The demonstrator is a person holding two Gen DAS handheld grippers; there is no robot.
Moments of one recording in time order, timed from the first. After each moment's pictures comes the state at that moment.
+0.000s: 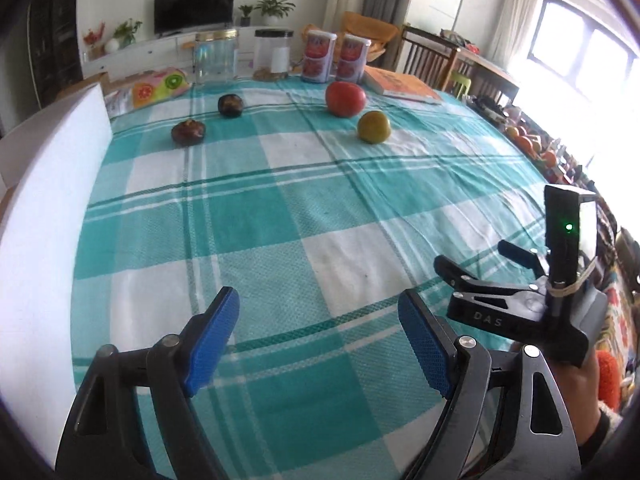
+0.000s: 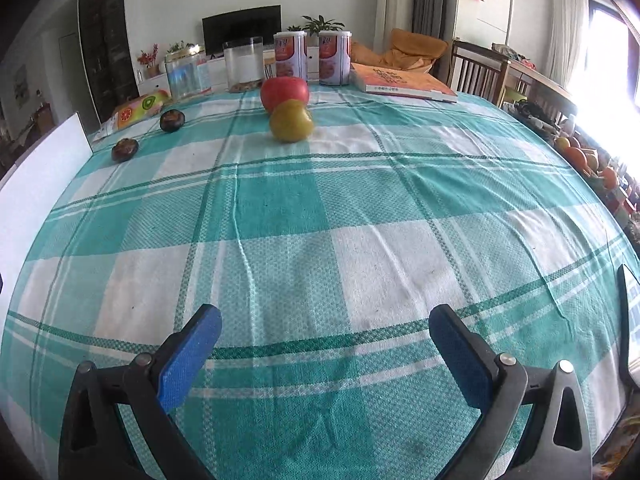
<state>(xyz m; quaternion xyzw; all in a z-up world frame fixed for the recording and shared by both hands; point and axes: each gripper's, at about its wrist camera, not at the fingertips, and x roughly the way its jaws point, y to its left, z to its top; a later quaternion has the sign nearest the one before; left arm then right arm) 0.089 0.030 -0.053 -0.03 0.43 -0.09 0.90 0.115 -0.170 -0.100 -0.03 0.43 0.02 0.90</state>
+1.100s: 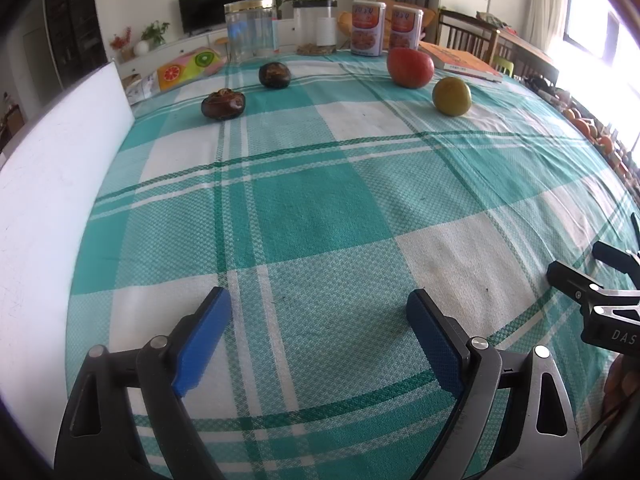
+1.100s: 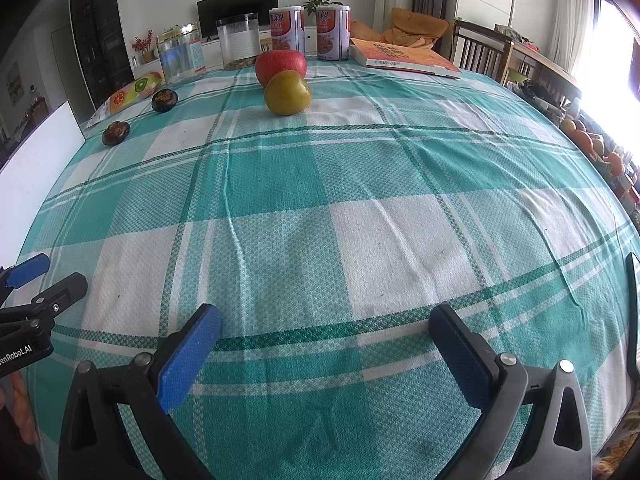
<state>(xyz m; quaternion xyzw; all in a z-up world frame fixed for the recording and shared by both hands) 0.121 0.044 -0.104 0.01 0.44 -0.03 0.90 0.118 -0.173 -0.107 -0.01 0.45 0.02 0.89</state>
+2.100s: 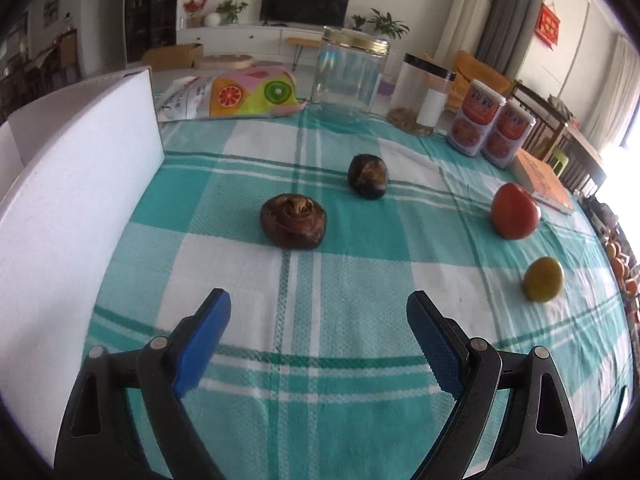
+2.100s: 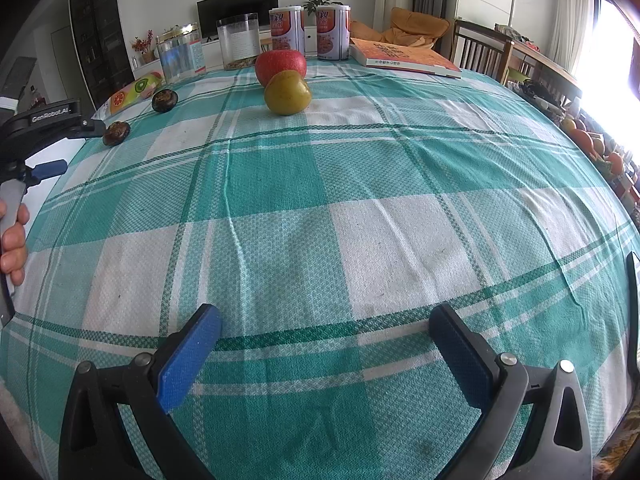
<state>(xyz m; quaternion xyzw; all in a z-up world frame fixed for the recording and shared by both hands) 0.263 0.111 -0.079 -0.11 0.42 0.07 0.90 0.118 -0.173 -0.107 -0.01 0.45 0.02 0.89</state>
